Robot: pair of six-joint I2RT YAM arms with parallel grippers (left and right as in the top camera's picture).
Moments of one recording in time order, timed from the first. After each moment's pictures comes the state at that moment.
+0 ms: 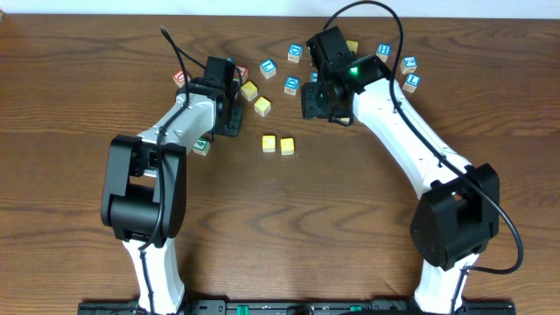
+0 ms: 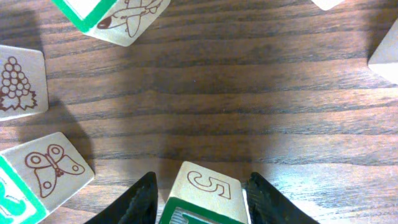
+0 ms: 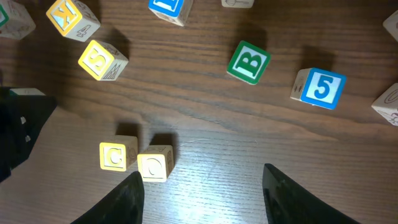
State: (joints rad) left arm -0.21 2.07 1.40 -0.60 -0.08 -0.02; right arm 0.46 2.00 1.77 -0.96 -0.01 0.41
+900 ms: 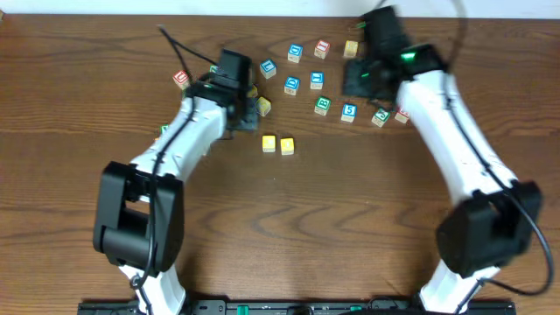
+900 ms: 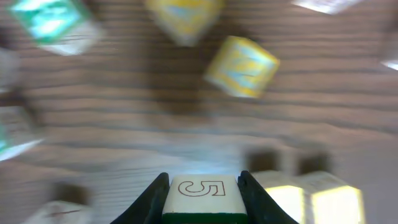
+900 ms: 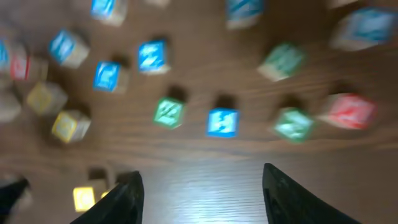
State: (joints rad) left arm -0.34 1.91 1.40 -0.65 0.01 -0.23; right arm 0.25 1.88 1.77 -0.96 0.02 0.41
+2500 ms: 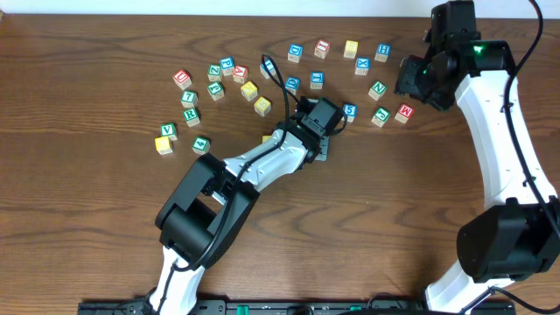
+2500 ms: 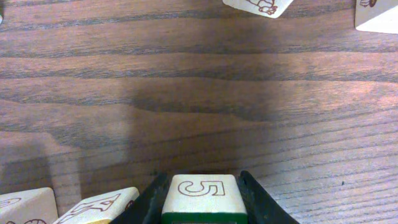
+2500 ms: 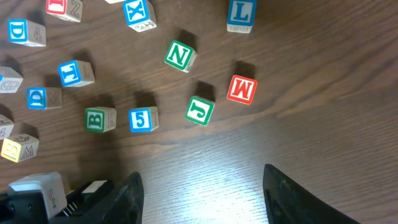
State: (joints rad) left arm -0.70 2.10 1.40 -0.44 -0.19 -0.52; right arm 0.07 1.83 1.77 -1.10 -0.01 0.38
